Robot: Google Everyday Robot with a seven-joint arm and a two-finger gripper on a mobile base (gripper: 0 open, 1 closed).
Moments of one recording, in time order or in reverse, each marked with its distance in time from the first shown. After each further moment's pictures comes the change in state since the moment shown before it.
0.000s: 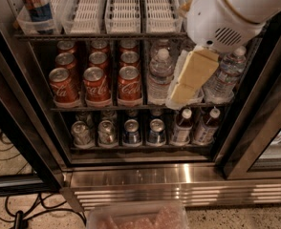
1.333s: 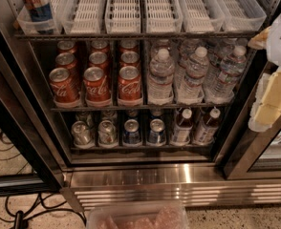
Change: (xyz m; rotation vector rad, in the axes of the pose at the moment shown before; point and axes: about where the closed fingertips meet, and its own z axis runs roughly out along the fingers) arm 0.152 0.017 -0.033 -0.125 0.288 0.152
